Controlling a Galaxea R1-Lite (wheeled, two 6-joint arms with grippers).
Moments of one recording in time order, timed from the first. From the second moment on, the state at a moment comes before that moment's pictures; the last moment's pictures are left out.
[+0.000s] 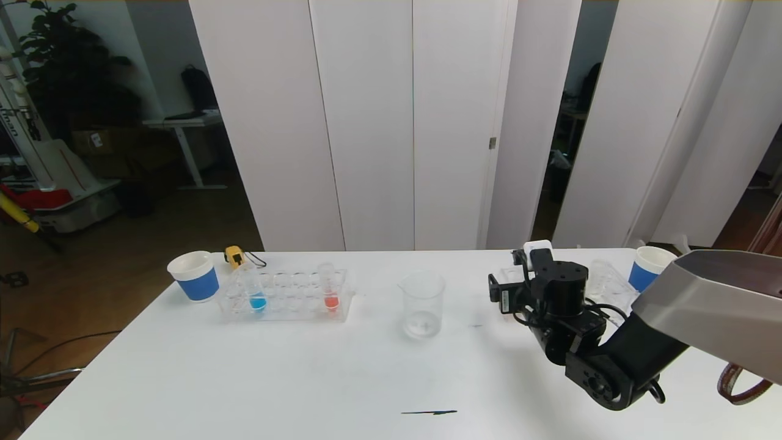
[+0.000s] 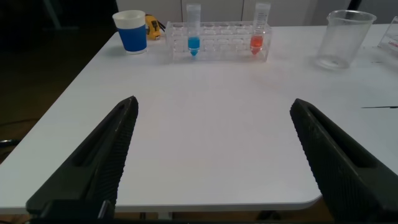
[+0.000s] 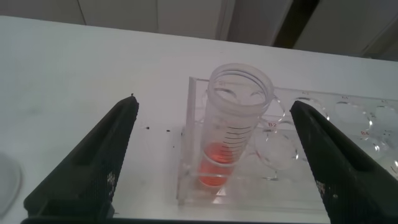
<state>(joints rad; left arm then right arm) 0.00 0.00 0.00 0.01 0.00 0.00 0.44 2.29 -0.89 -1.18 -0.45 0.01</state>
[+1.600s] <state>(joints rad) 0.00 0.00 0.00 0.01 0.00 0.00 0.43 2.33 -0.95 -1.17 -0.43 0.00</state>
